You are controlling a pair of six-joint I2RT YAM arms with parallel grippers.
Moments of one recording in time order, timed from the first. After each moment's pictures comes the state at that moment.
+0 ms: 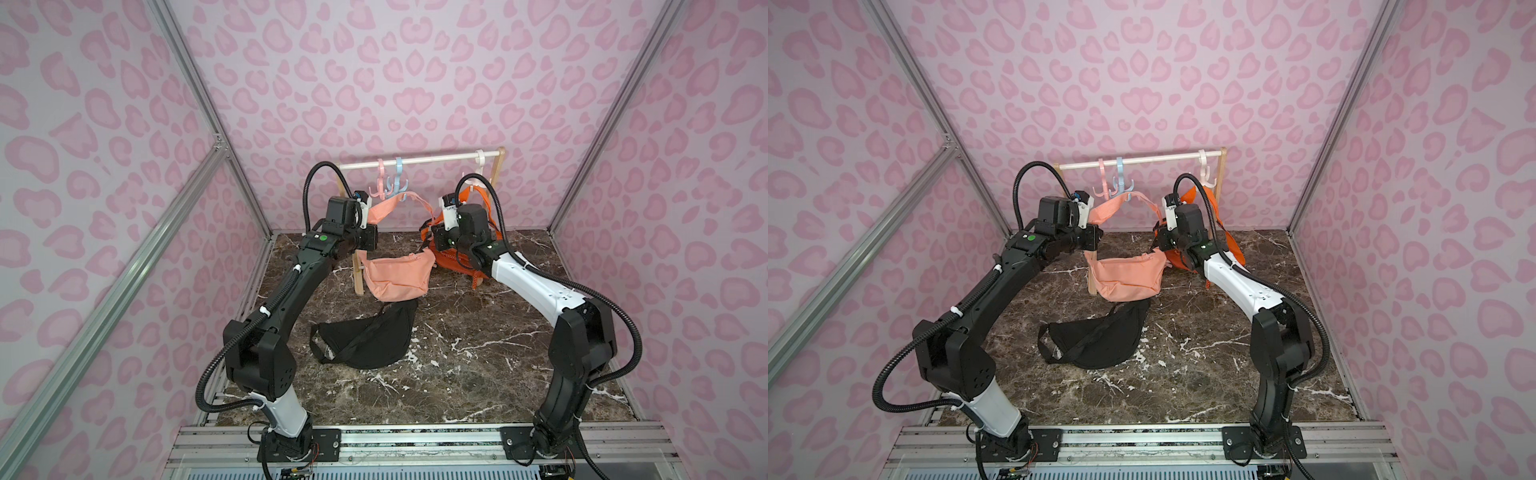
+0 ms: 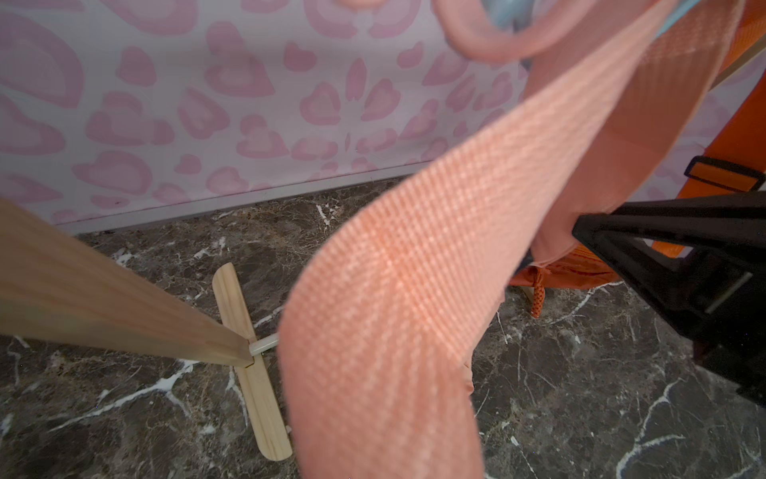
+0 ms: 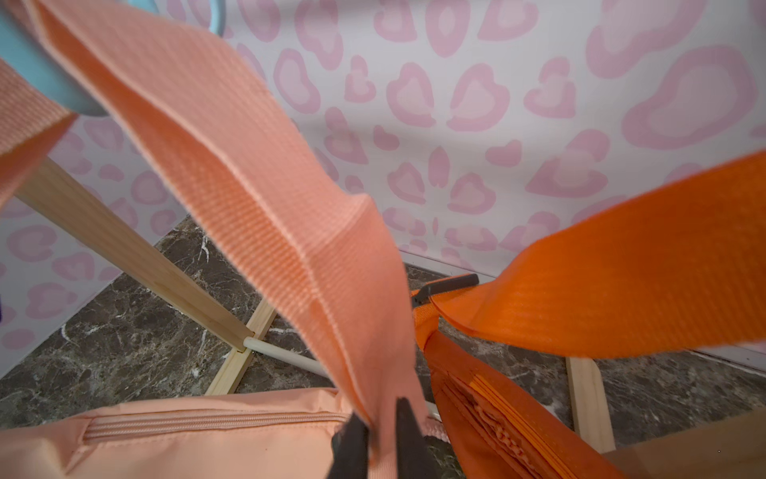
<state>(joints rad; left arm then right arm) -0.34 1.71 1.66 -0.55 0.16 -0.16 0.44 1.83 1.58 -0.18 -0.04 0.12</state>
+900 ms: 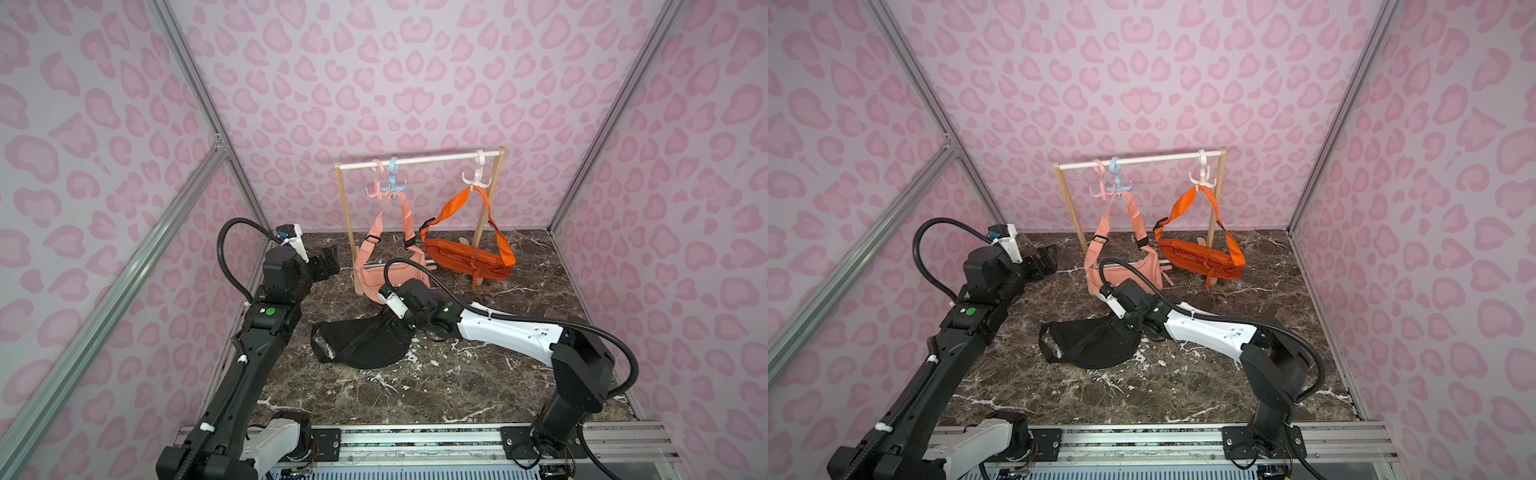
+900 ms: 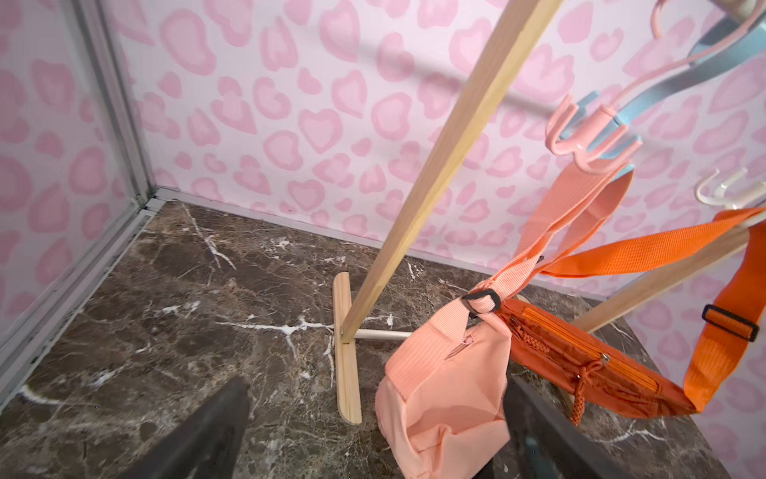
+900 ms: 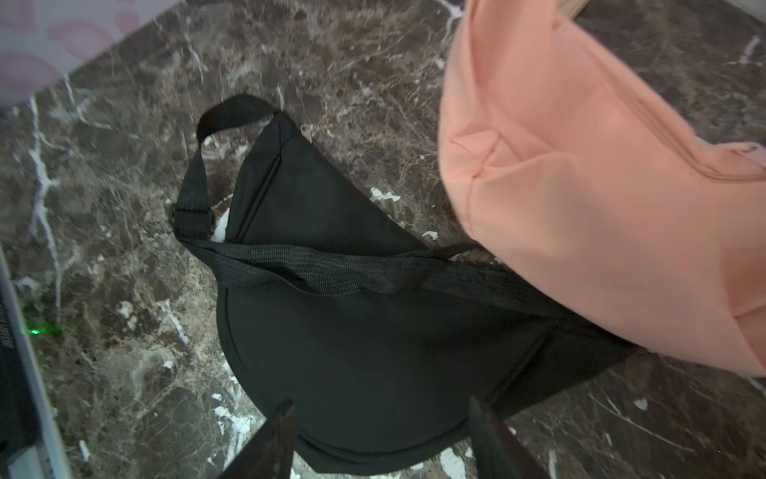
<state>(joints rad) -0.12 1.03 0.99 -0.22 0.01 -0.38 0.95 1.80 1.31 -0.43 -0.03 0.04</state>
